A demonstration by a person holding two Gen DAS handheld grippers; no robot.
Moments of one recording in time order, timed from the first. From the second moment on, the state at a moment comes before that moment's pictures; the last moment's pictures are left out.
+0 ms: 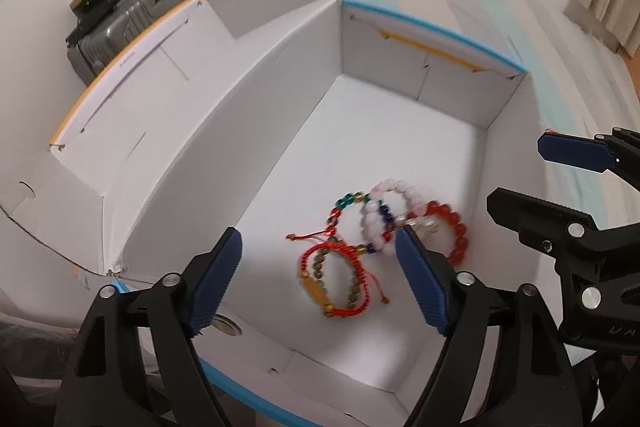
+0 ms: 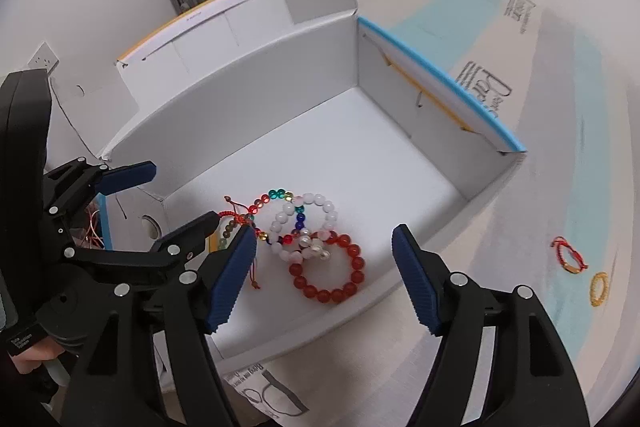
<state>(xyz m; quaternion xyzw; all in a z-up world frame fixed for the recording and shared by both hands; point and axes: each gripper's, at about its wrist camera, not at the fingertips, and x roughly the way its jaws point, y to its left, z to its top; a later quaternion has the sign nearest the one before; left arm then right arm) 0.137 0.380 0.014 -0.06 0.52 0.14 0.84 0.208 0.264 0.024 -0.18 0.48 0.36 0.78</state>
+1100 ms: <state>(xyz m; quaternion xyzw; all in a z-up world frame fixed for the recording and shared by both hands) 0.182 0.167 0.081 0.02 0.45 0.06 0.89 0.229 0.018 0.098 -0.09 0.43 0.25 0.86</state>
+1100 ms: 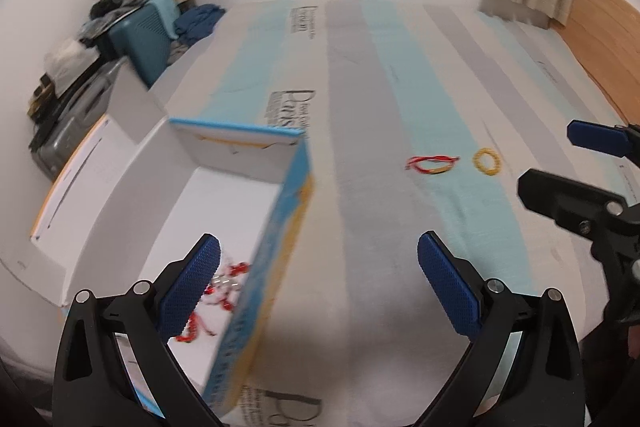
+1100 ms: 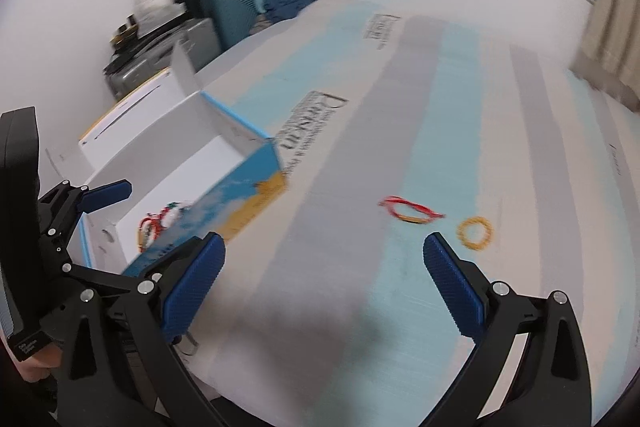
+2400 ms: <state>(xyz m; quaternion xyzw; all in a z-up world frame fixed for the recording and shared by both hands) 0.394 0.061 -0.082 0.02 0.47 -0.02 0.88 0.420 -0.115 -0.088 -0.09 0.51 0.14 0.84</state>
